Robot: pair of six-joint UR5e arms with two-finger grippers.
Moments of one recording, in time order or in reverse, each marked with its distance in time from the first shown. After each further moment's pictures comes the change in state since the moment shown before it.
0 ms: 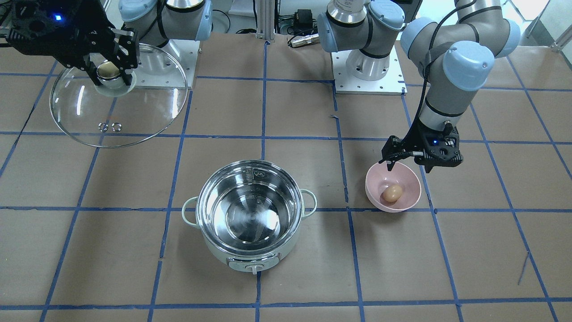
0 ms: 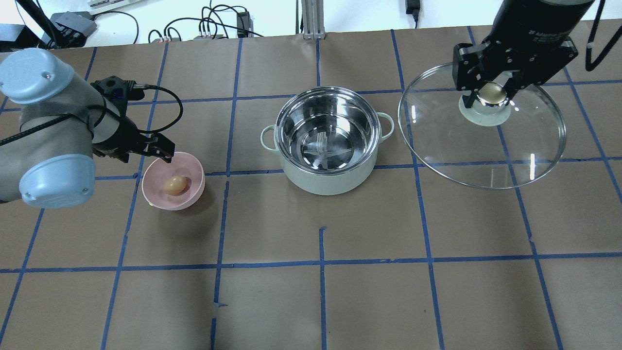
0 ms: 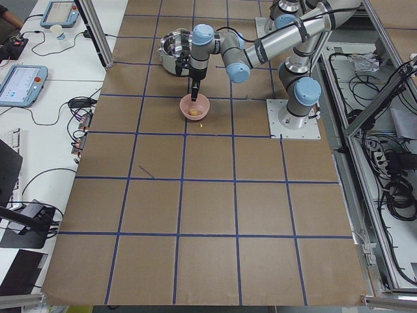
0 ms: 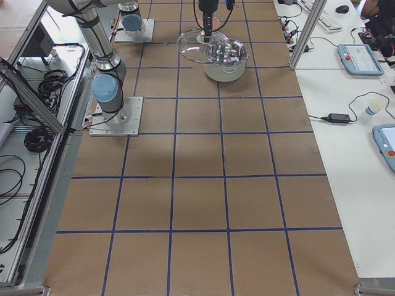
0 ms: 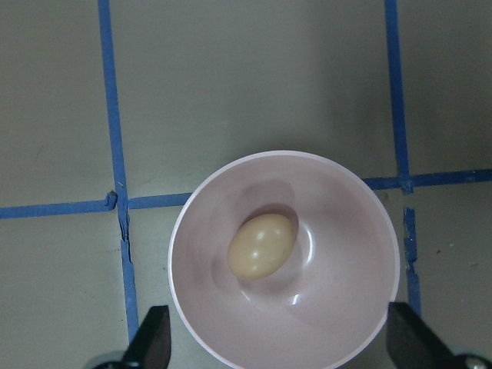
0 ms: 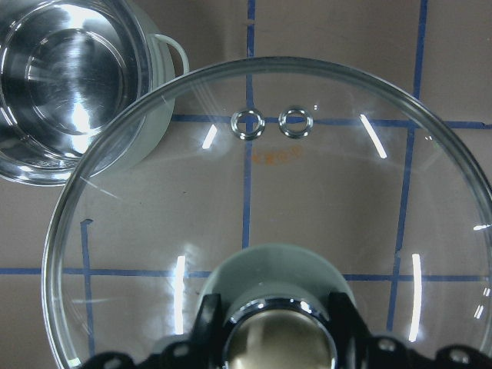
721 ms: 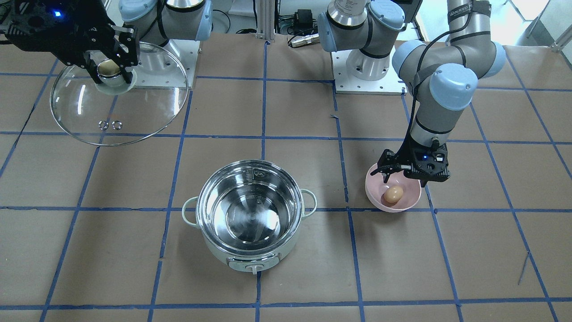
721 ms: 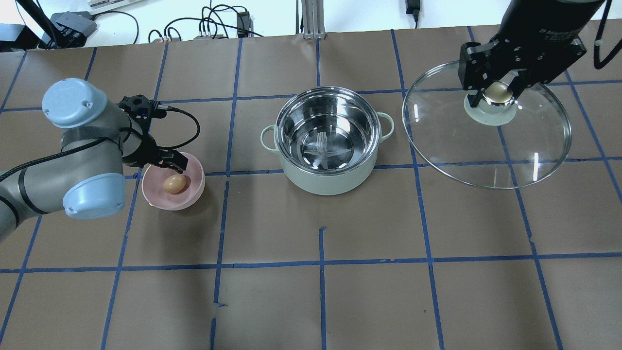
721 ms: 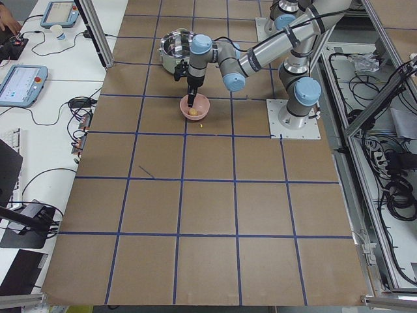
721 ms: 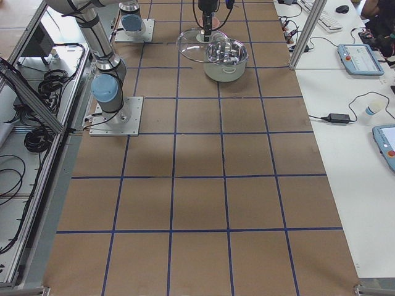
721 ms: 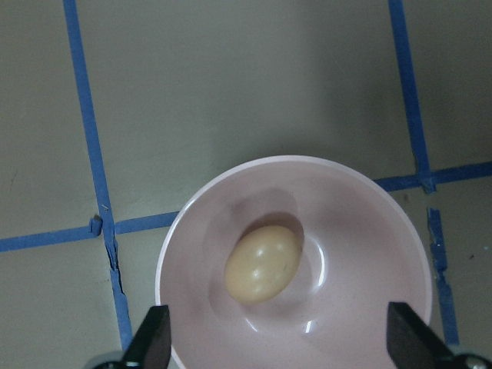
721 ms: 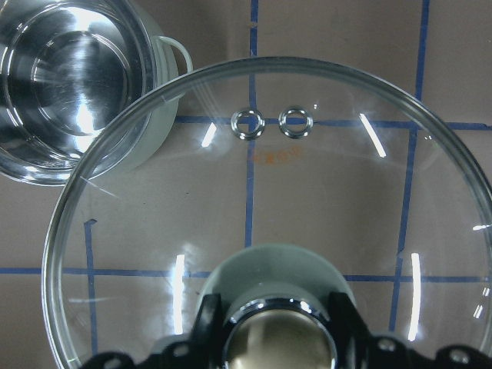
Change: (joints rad) left arm -0.010 -0.095 -0.041 0.173 0.015 0.078; right arm -0.001 -0.006 -0.001 0.000 0.006 0.000
